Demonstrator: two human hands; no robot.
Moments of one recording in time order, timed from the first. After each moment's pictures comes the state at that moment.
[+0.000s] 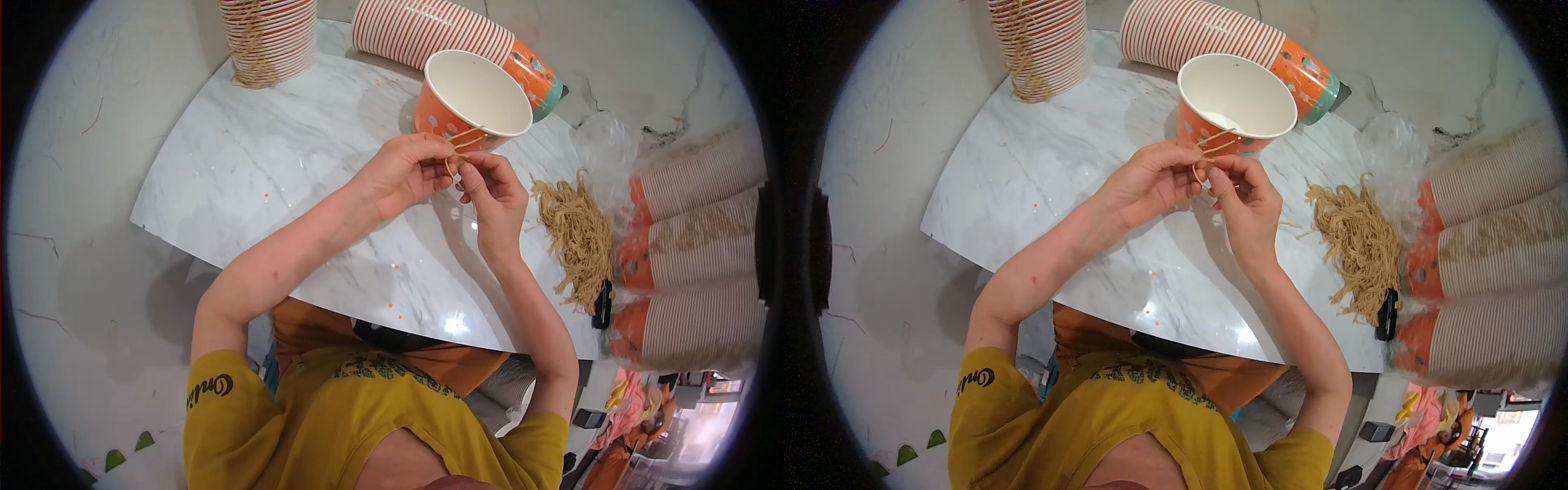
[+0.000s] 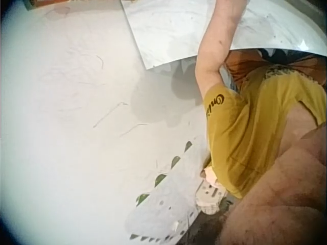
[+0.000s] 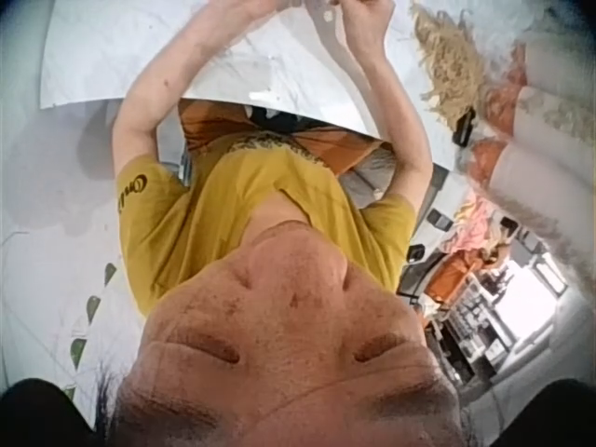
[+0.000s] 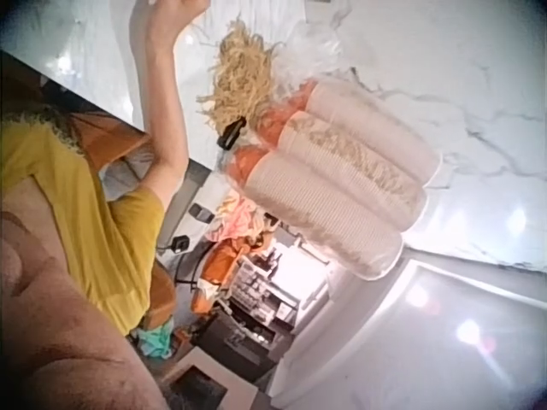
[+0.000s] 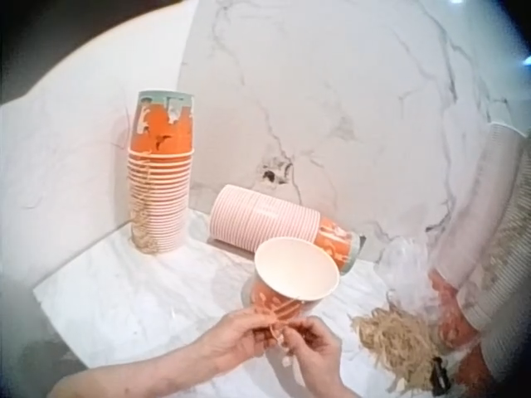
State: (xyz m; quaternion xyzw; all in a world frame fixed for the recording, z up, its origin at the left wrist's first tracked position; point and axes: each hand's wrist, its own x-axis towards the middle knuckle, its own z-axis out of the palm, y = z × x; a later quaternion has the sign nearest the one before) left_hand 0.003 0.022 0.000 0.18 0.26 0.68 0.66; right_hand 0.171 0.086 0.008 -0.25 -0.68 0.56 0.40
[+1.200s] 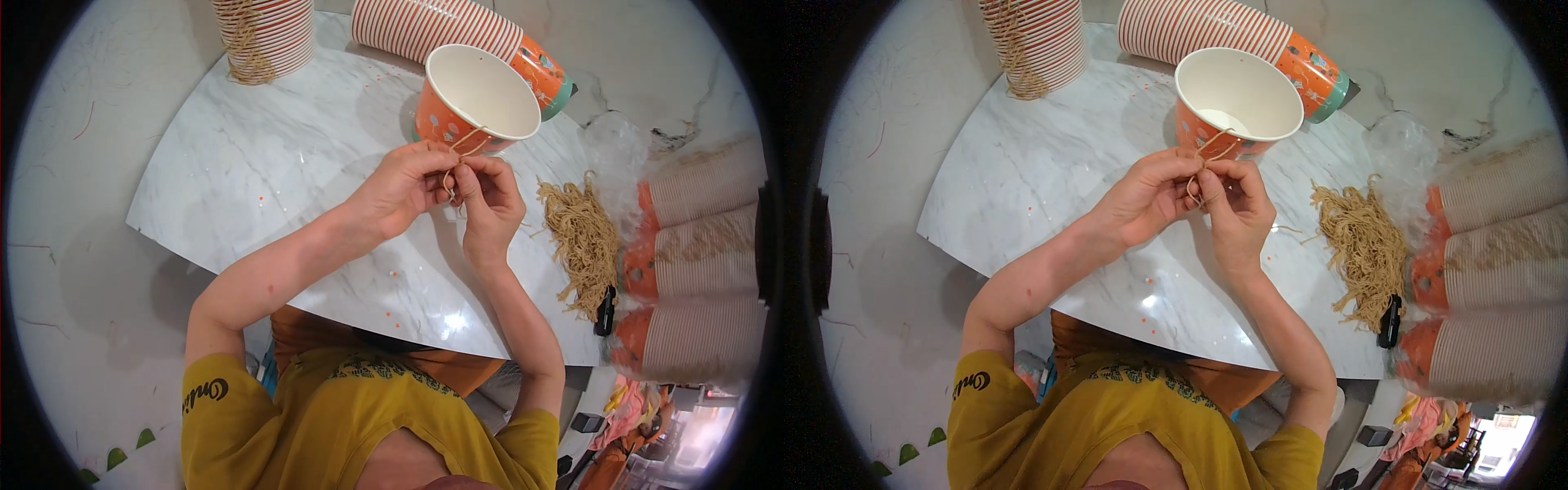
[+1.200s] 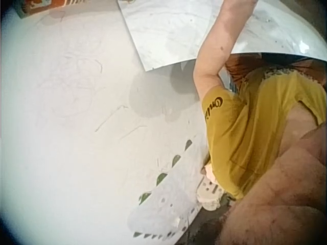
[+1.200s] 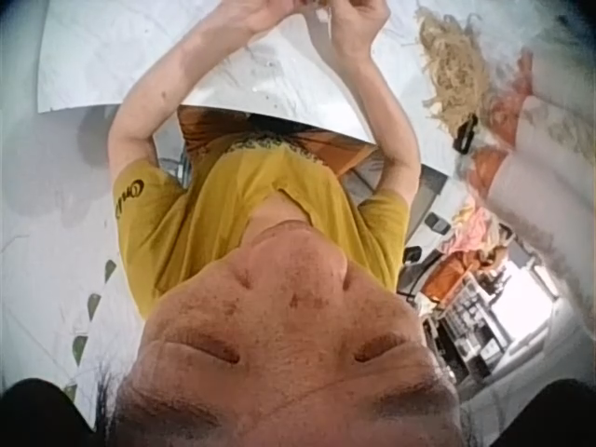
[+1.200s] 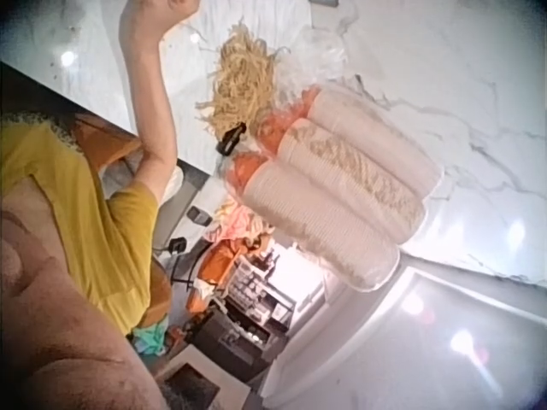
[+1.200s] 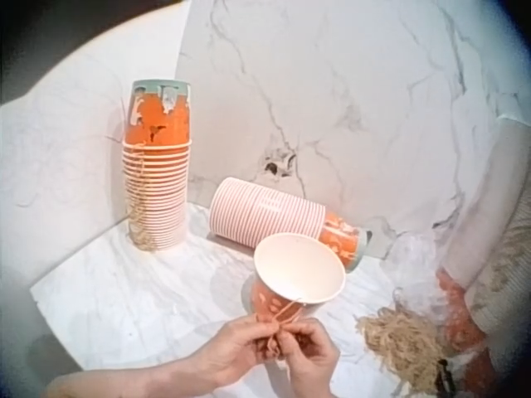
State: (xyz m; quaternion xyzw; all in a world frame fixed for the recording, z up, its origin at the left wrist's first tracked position) left_hand 0.018 0.017 -0.003 0.16 0.26 0.70 0.65; right_hand 0.155 0.076 -0.003 -0.19 -0.63 0.60 0.46
